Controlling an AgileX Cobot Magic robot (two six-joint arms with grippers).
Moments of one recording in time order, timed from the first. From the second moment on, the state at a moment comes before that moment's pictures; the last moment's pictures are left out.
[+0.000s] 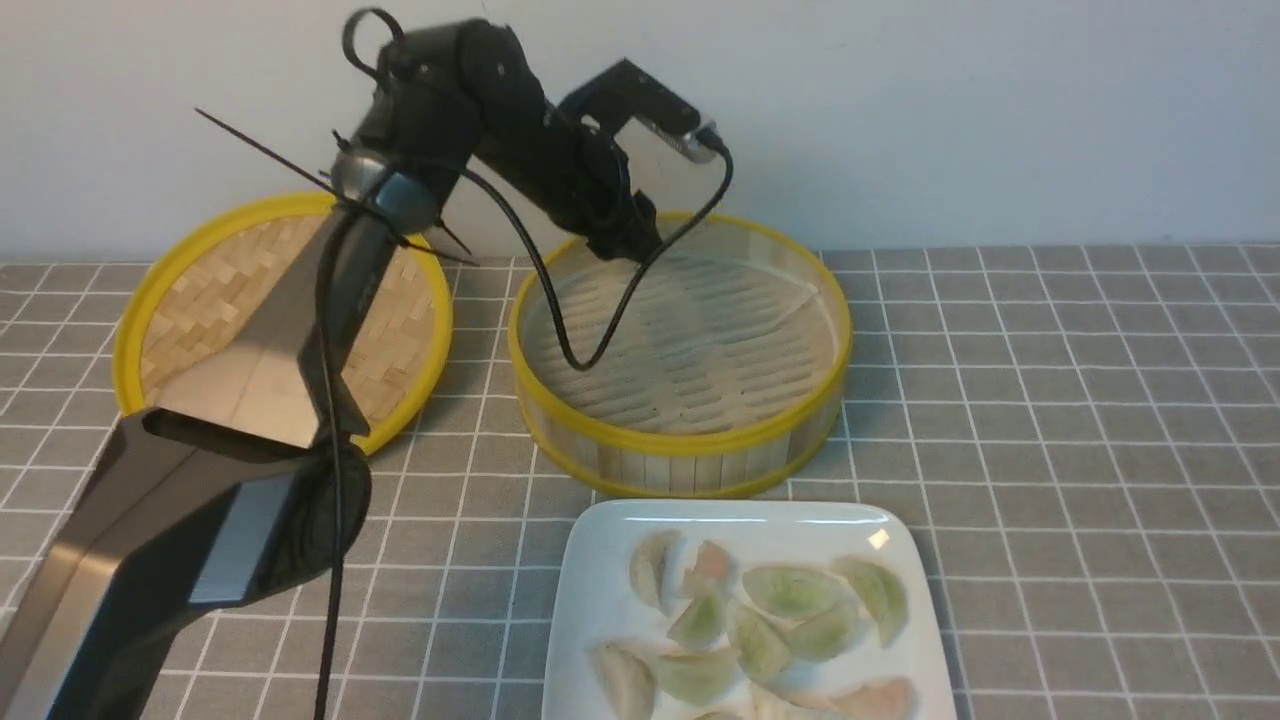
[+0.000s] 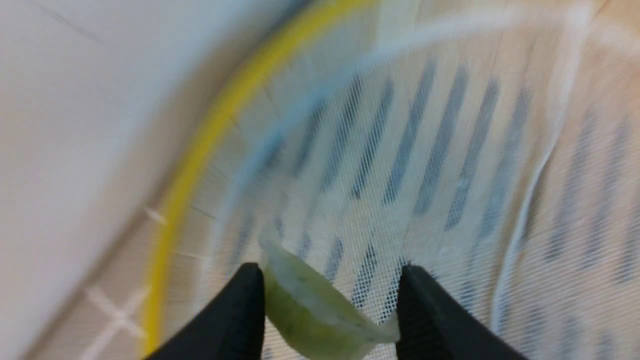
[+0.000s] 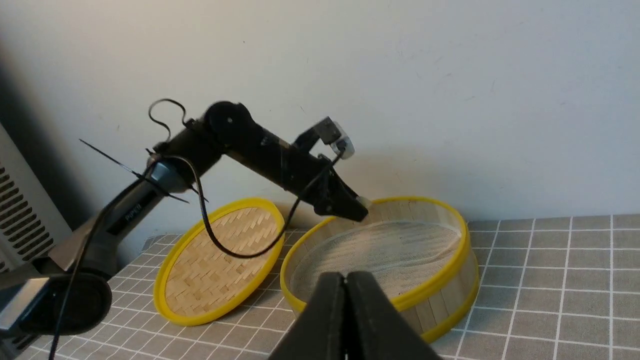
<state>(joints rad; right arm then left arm) 0.55 0.07 -0.49 -0.20 0.61 0.56 -0.30 2.70 -2.94 -0.33 1.25 0.59</state>
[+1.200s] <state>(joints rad) 0.55 0.07 -0.49 -0.23 0.63 0.56 -0.71 1.79 -1.32 -0.41 1.18 0.37</state>
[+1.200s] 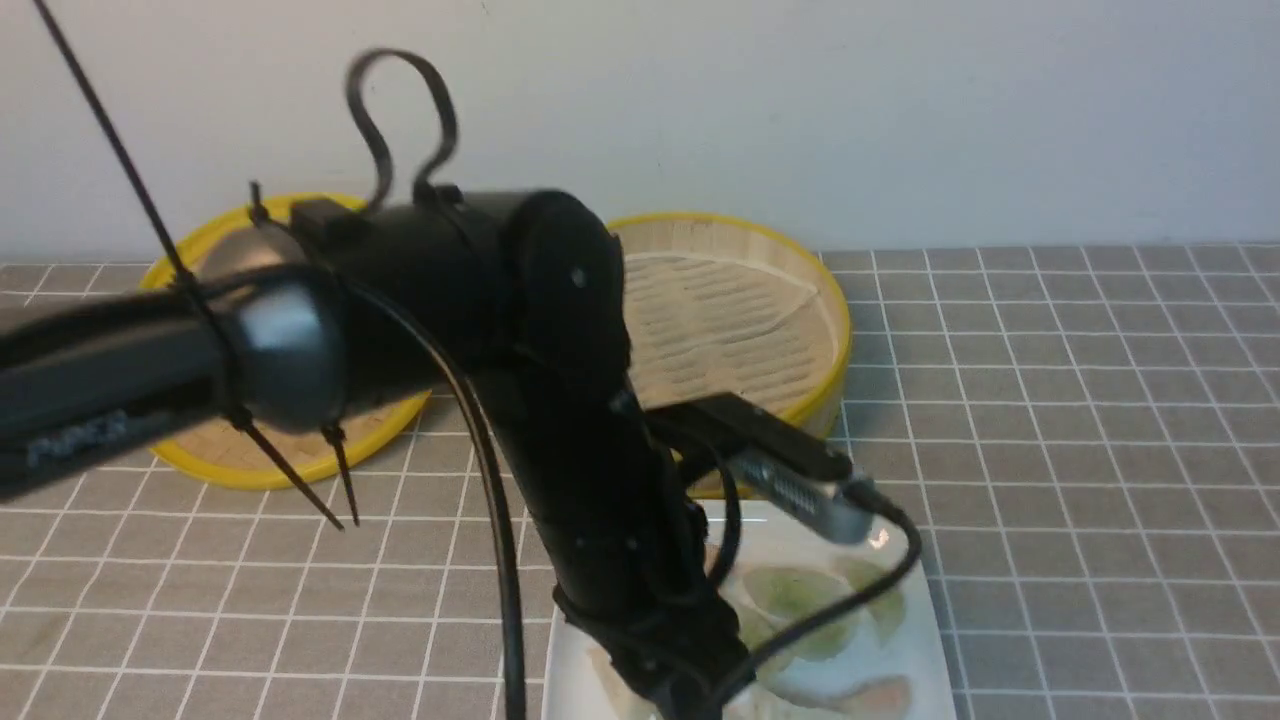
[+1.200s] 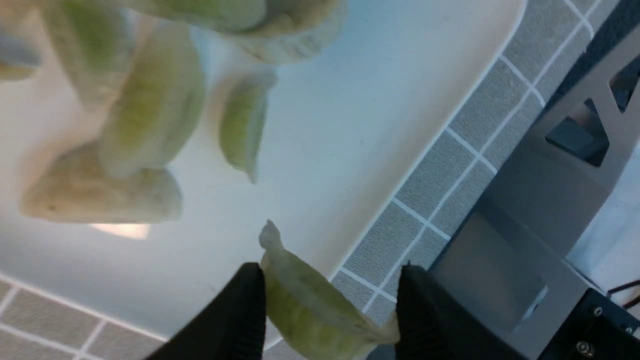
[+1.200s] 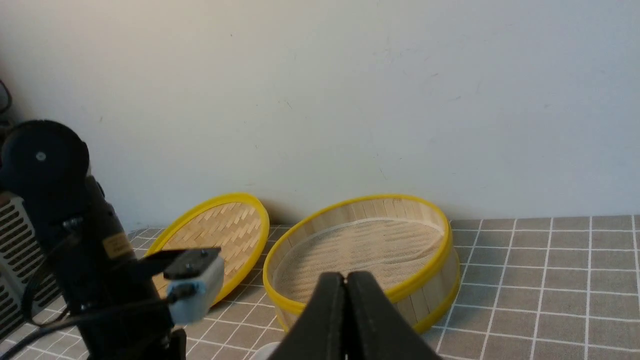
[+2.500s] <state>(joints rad) 0.55 0.07 -0.49 -0.26 0.69 0.56 -0.73 1.85 -1.41 -0.41 1.10 0.33</state>
